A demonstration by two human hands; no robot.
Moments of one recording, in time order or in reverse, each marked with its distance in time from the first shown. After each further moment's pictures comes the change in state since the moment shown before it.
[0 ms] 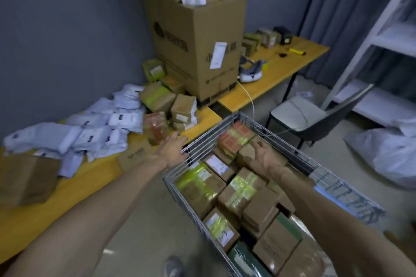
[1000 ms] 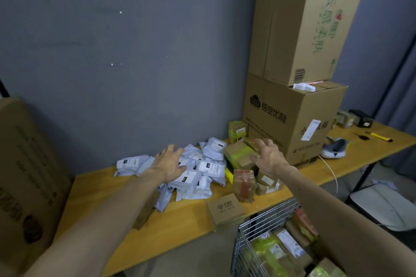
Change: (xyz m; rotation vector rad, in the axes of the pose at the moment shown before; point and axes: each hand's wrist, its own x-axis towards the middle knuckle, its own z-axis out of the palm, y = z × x) left_hand -0.167 -0.299 -0.162 0.002 0.308 -0.316; right_hand 0.011 -0.381 -0.059 -0.012 0.261 -0.371
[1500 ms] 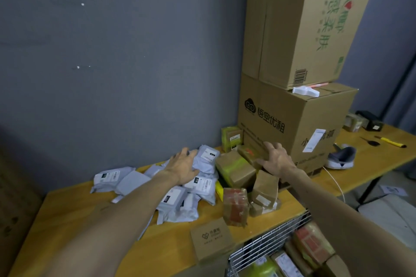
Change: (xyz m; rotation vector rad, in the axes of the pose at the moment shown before) left_hand 0.147 0.081 0.029 -0.024 -0.058 0.063; right_hand 0.128 0.091 -0.007 0.018 -0.025 0.072
